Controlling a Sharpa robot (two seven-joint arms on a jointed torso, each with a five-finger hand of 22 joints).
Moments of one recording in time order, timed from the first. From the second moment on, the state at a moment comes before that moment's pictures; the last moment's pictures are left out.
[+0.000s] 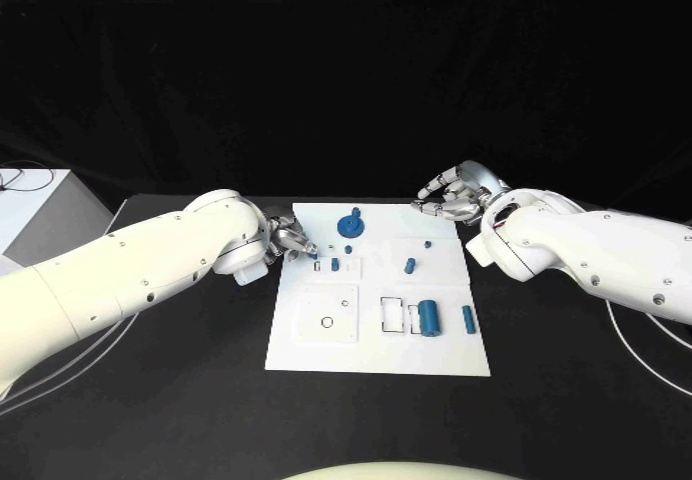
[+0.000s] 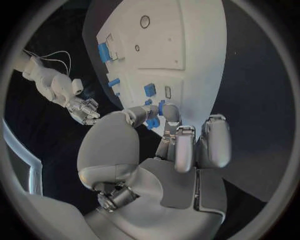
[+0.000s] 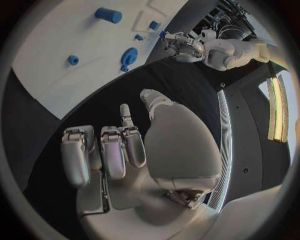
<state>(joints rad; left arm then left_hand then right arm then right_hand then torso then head) 1.22 -0.60 0.07 1.24 -1.04 0.08 -0.51 1.05 -0.17 0.78 0.11 0.37 0.85 0.08 0.67 0.87 1.21 -0.01 1.04 0.64 1.47 -0.06 1.56 1.31 0.07 1.39 0.04 1.43 1.31 1.33 -0.79 -0.12 1.42 -0.88 -0.54 -0.17 1.32 -0.23 0.25 0.29 0.42 0.92 0.15 0.22 0.32 1.47 0.08 1.50 1.31 1.47 0.00 1.57 1.31 0.01 1.47 0.10 1.53 1.31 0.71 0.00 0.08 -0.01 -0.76</state>
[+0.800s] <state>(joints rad) 1.21 -0.59 0.06 1.25 -1.09 0.10 -0.52 1.04 -0.16 0.78 0.11 0.38 0.85 0.08 0.67 0.87 1.21 -0.01 1.04 0.64 1.47 -0.06 1.56 1.31 0.07 1.39 0.04 1.43 1.31 1.33 -0.79 -0.12 1.42 -0.88 -0.54 -0.17 1.32 -0.23 0.25 0.29 0.43 0.92 0.15 0.23 0.32 1.47 0.08 1.50 1.31 1.47 0.00 1.57 1.31 0.01 1.47 0.10 1.53 1.31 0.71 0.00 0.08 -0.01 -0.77</state>
